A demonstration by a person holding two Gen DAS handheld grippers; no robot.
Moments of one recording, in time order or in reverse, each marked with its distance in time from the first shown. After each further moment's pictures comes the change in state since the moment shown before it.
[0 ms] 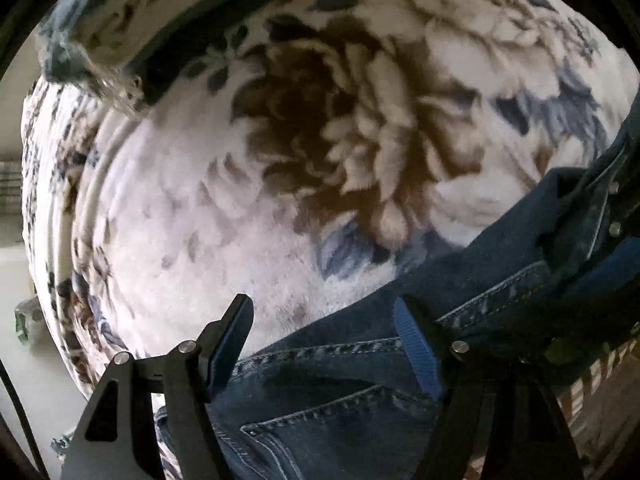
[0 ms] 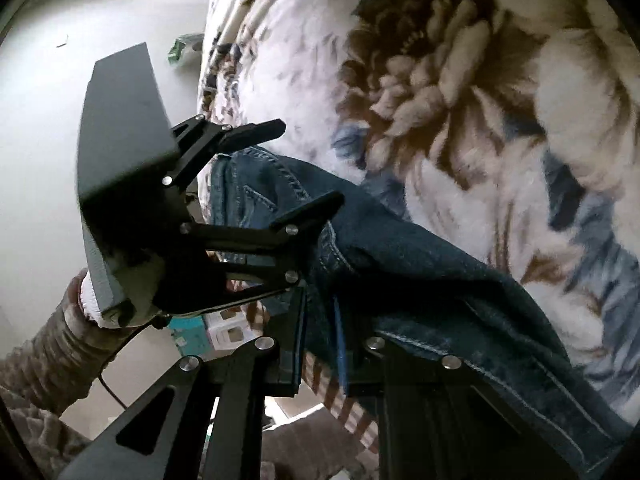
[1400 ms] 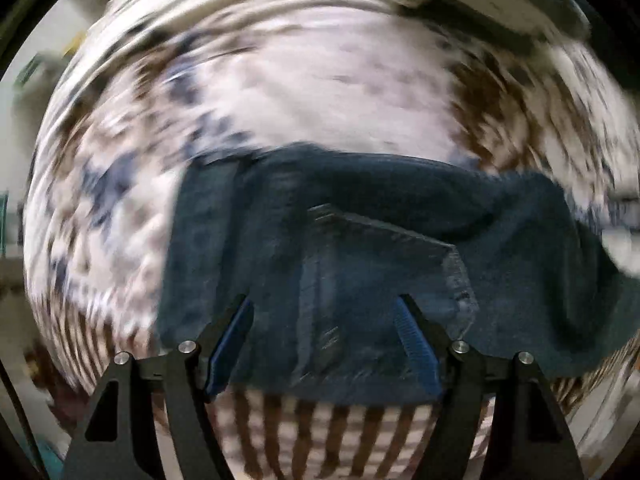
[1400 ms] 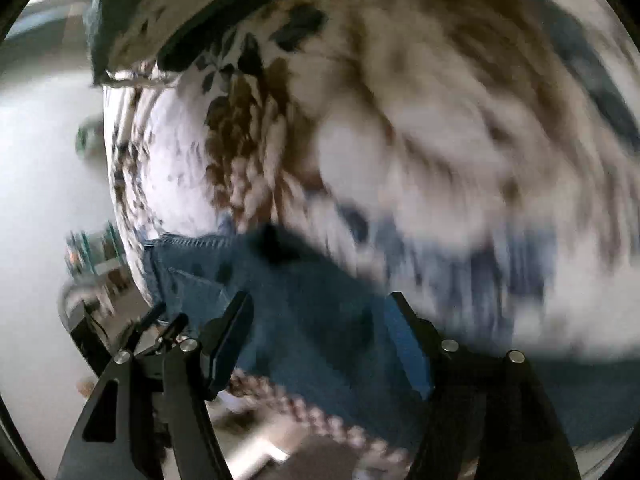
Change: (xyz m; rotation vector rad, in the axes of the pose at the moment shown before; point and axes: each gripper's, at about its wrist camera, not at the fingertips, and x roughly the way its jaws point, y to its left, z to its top) left arm -0.020 0.056 -0.197 -0.778 -0.040 -0.127; right arm -0.079 -0.030 -0.008 0.369 -0.191 -0.237
